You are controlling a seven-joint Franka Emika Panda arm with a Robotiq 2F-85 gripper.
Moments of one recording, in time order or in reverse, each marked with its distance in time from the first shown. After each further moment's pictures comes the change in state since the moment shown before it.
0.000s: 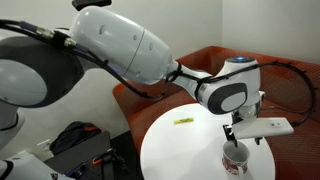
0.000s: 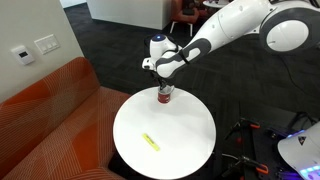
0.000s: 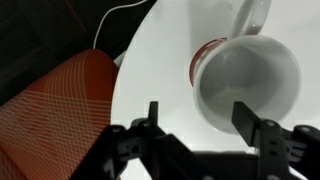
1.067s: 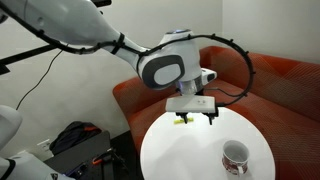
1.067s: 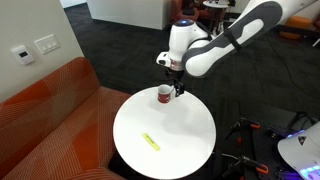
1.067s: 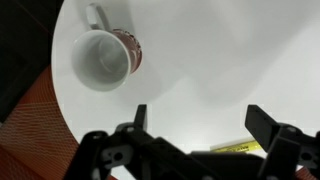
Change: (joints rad) arm 0.096 -0.567 0.013 -0.680 0.081 0.096 0.299
